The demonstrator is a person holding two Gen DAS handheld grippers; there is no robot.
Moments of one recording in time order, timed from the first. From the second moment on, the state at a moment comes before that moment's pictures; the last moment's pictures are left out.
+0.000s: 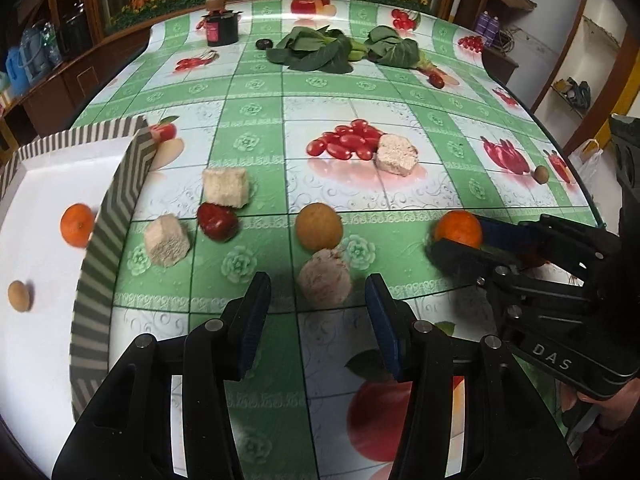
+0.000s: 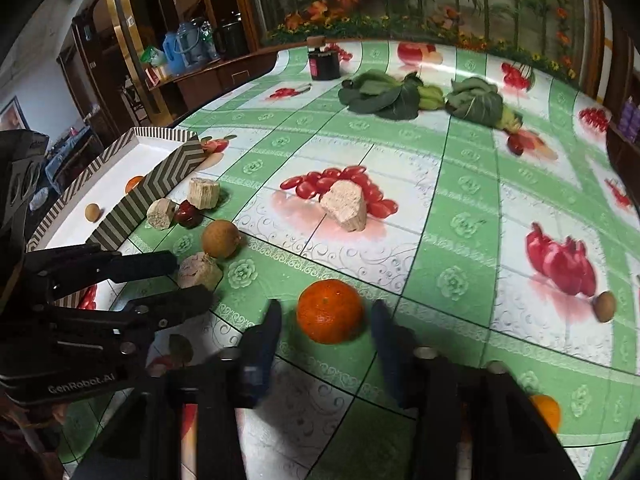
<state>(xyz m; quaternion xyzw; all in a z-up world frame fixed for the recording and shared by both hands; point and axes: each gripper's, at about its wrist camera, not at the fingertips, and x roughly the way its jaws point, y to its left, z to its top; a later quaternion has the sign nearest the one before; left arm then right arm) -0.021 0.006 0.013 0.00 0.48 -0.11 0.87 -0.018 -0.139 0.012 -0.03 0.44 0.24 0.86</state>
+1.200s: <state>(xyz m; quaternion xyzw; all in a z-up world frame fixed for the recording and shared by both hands) -0.067 0.046 0.060 -0.01 0.43 -0.07 0.90 -0.064 -0.114 0.048 -0.01 0.41 0.28 0.87</state>
